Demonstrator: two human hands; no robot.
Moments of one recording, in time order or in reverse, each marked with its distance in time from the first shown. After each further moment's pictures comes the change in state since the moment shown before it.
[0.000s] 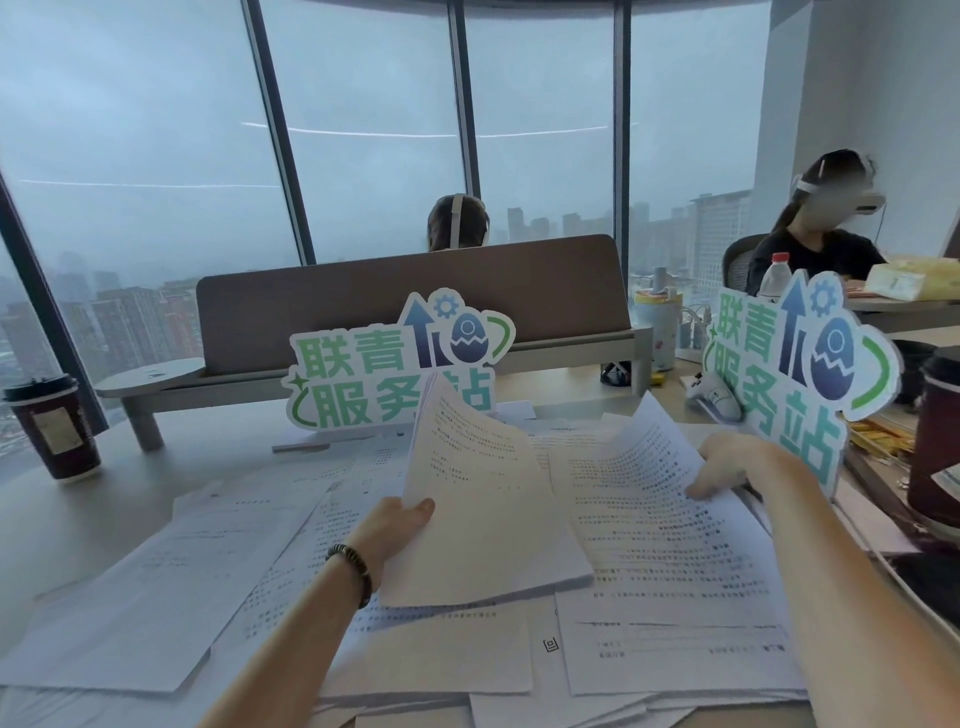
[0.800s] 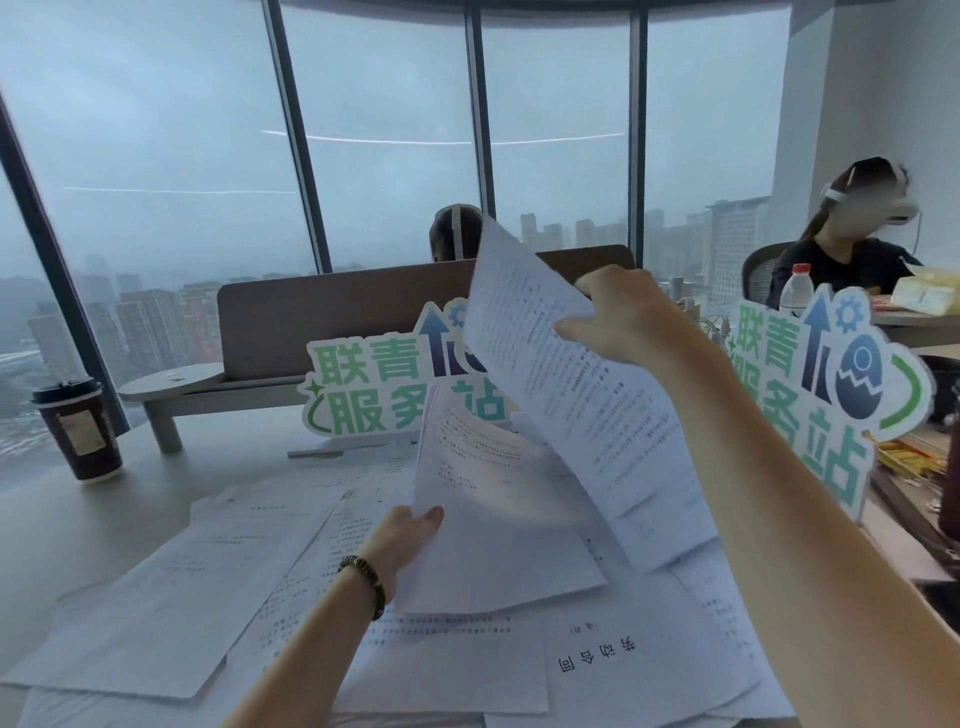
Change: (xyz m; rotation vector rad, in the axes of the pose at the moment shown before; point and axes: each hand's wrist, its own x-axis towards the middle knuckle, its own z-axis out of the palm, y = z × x) left_hand -0.009 0.005 -0.003 -0.094 0.007 0.000; right_hand -0.127 -0.151 -0.098 0.241 0.653 -0.576
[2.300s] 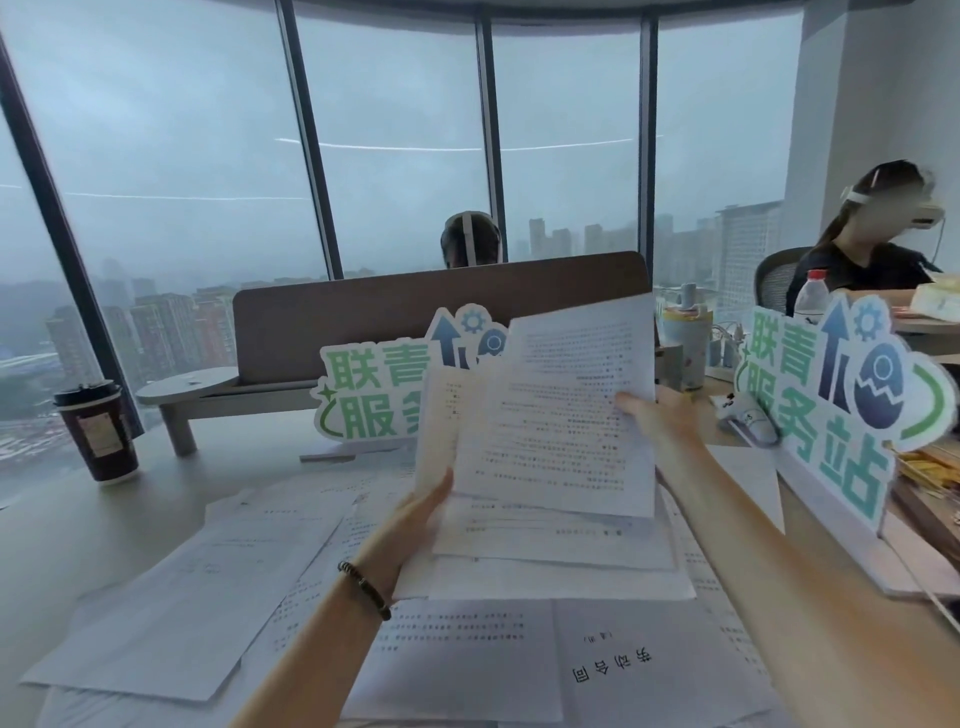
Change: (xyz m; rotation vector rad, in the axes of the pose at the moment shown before) left_hand -0.009 0.011 -0.006 -0.413 -0.213 0.154; right_hand -0.009 0.088 0.112 1.092 0.168 0.588
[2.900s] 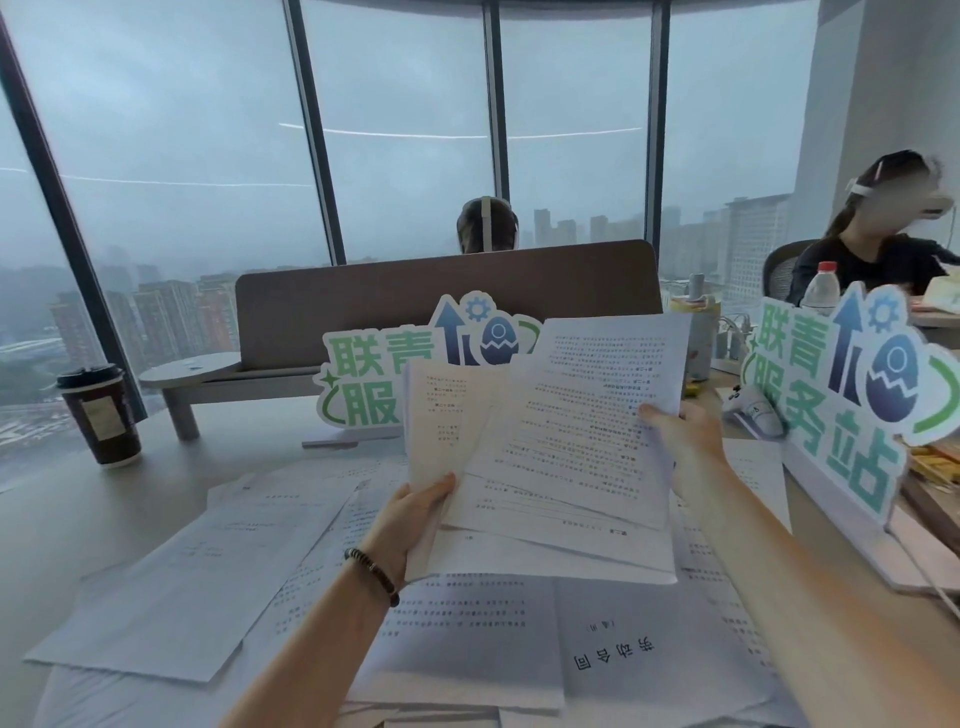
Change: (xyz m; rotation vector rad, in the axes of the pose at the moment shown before) left_hand 0.007 -0.008 -0.001 -0.110 0.116 -0.011; right_hand 0.010 0.033 -0.017 0.043 0.088 0.095
